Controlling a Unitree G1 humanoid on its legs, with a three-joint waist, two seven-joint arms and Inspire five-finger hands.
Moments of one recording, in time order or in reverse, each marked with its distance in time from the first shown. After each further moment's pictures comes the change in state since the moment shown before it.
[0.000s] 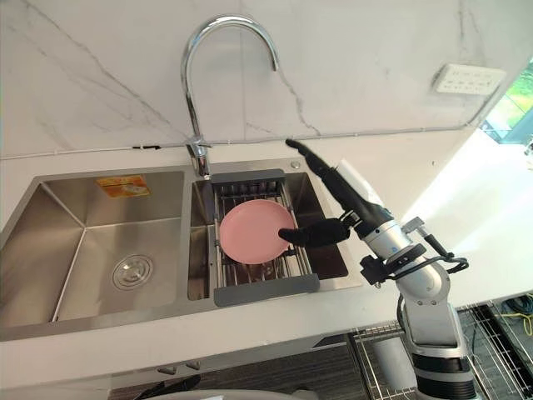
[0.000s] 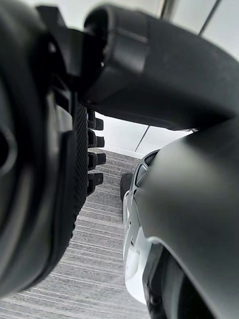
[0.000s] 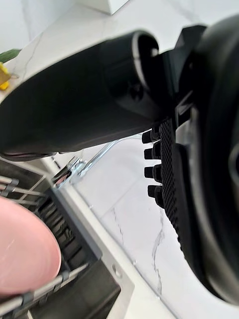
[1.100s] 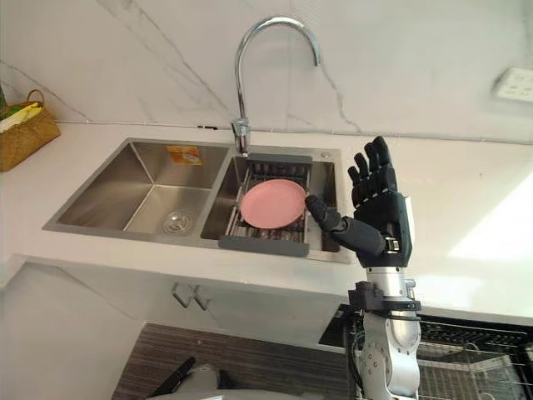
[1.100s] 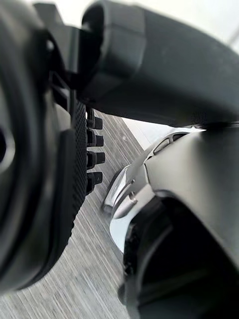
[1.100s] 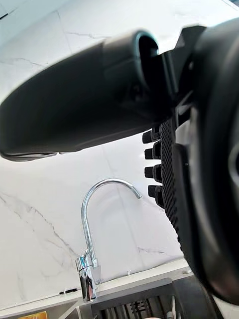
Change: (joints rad) left arm 0.039 -0.129 0.148 -0.041 -0.265 -0.016 -0.010; right arm 0.213 0.418 -0.001 -0.012 0.642 -0.035 -0.300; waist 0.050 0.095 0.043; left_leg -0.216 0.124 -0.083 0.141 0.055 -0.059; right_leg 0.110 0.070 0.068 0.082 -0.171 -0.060
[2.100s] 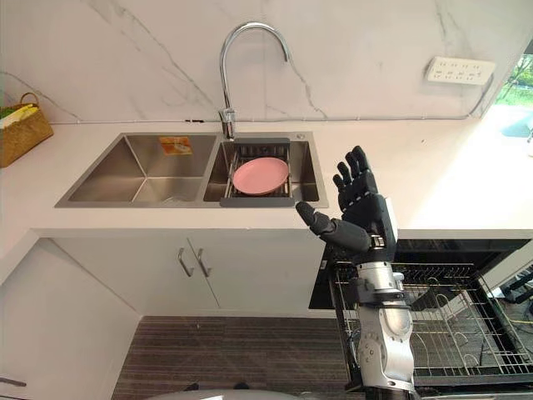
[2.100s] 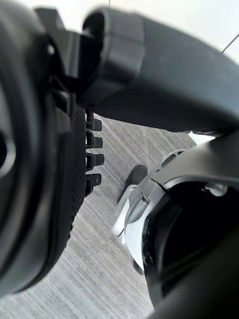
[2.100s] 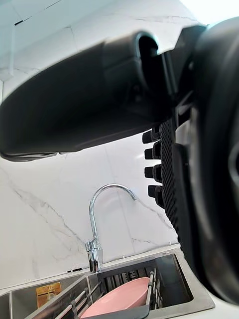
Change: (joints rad) left arm 0.018 0.100 -0.100 0.120 -0.036 0.050 -0.026; right arm -0.070 -0.042 -0.016 0.159 0.009 0.001 0.064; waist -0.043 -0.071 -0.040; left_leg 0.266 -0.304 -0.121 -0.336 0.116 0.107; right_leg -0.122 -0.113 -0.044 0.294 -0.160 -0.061
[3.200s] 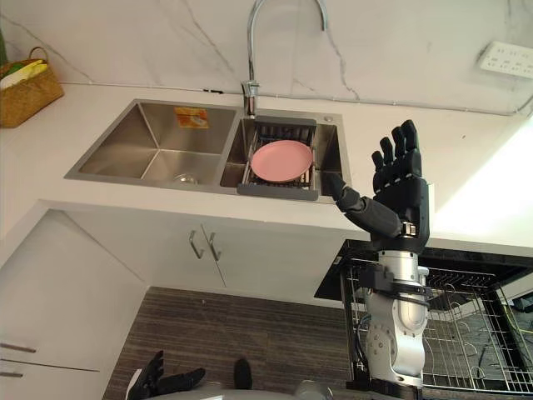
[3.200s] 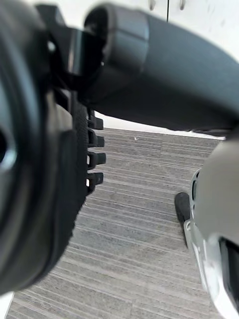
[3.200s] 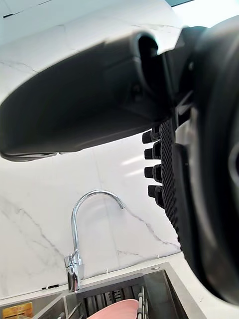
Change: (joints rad) left arm 0.067 -0.006 -0.221 -0.264 0.448 -0.342 0.234; right arm -0.022 0.028 -0.058 -0.136 0.005 -0.020 -0.152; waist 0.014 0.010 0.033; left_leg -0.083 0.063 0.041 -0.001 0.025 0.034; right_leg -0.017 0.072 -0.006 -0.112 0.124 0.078
